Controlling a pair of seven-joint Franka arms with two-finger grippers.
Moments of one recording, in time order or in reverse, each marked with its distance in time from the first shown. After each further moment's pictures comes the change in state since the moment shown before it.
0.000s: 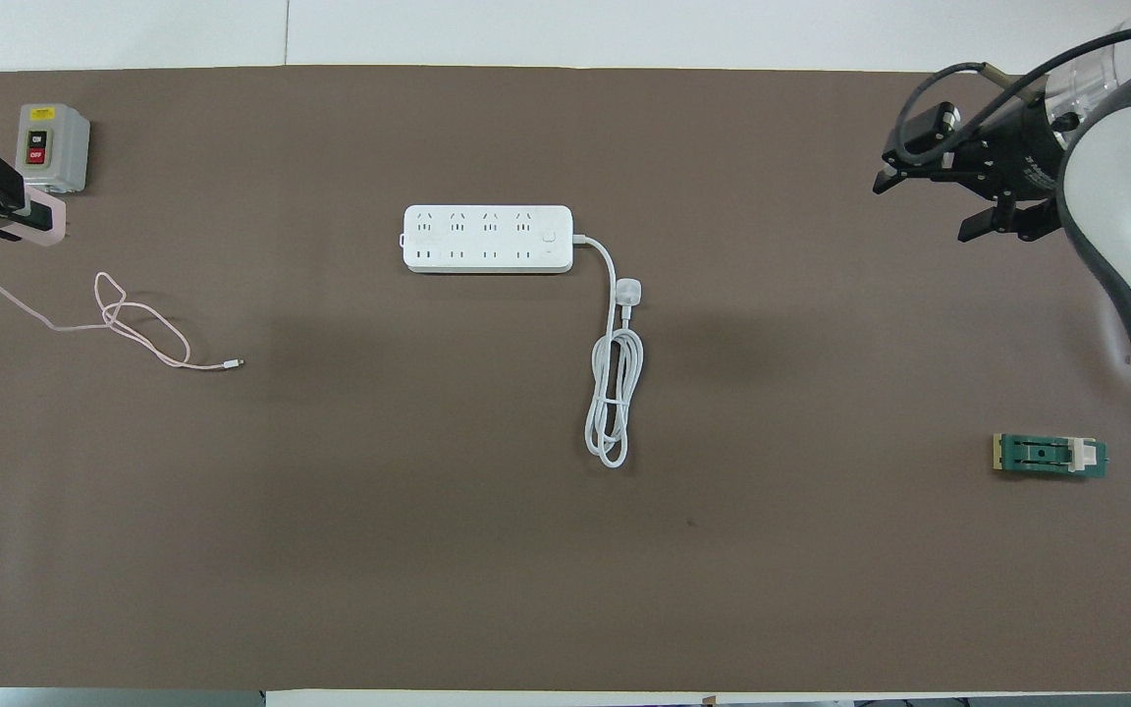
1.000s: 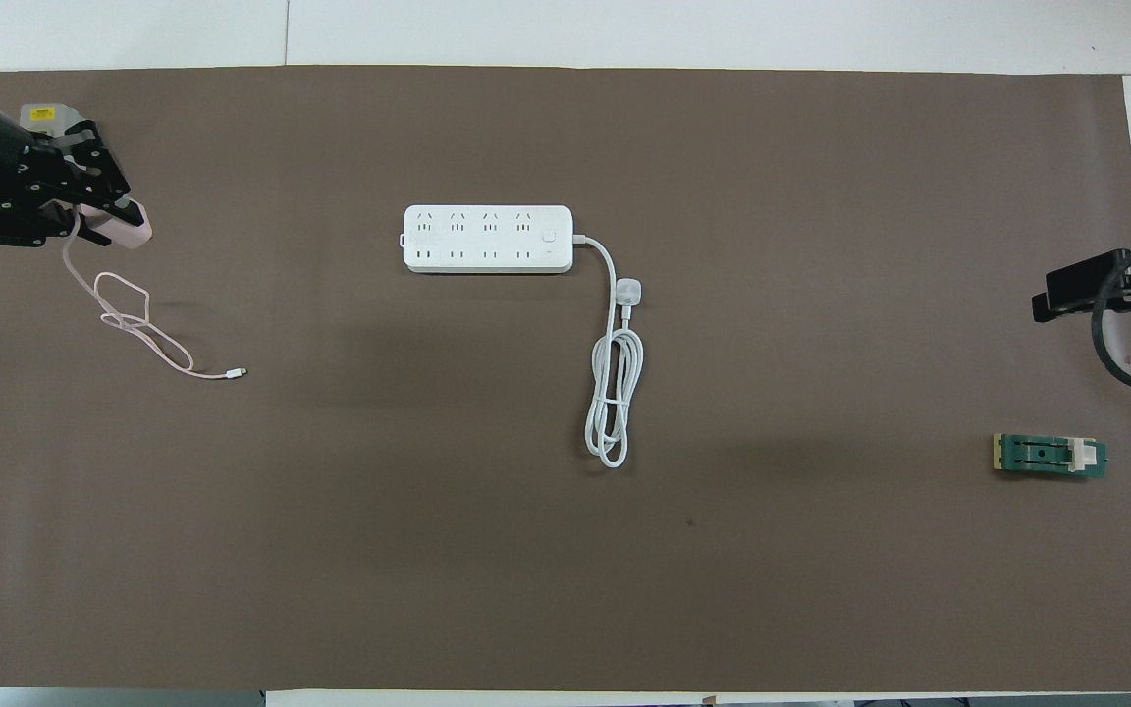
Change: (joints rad) left arm -0.174 -0.005 -0.012 0.018 0.056 -0.016 -0.476; right arm -0.097 -0.309 -0.001 -0.243 -0.122 -0.110 -0.426
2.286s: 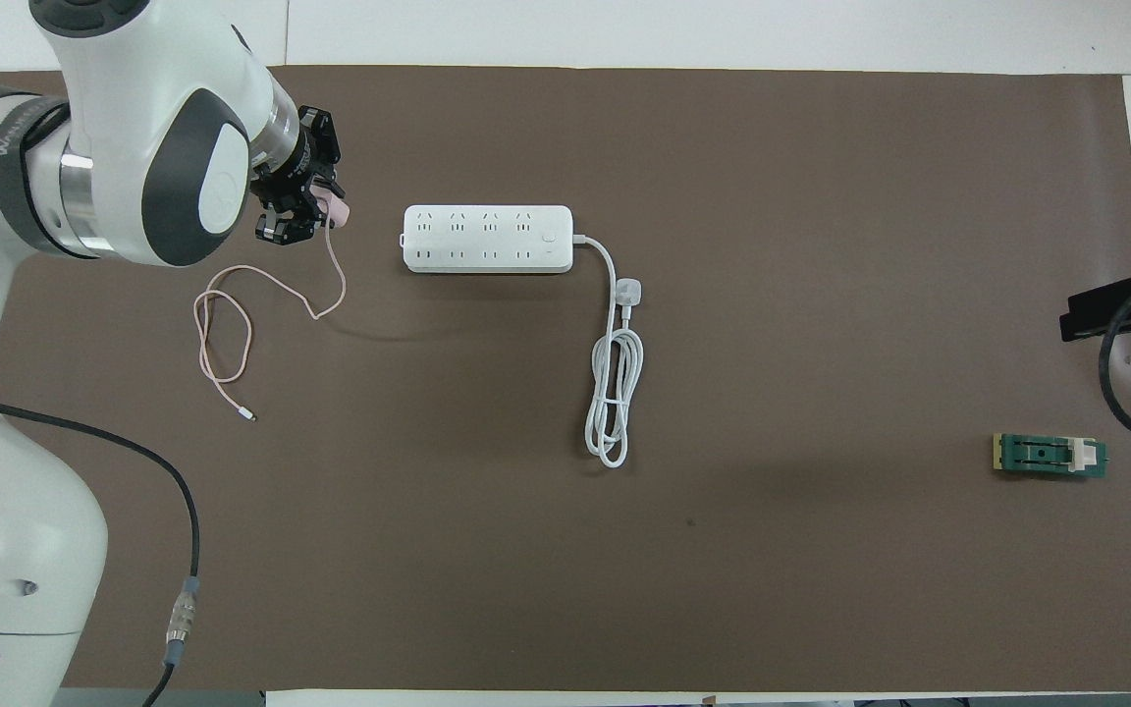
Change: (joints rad) left arm -0.202 0.237 -0.004 0.000 0.063 0.288 -1.001; right arm 0.005 -0.056 0.016 -0.024 -0.096 0.001 0.000
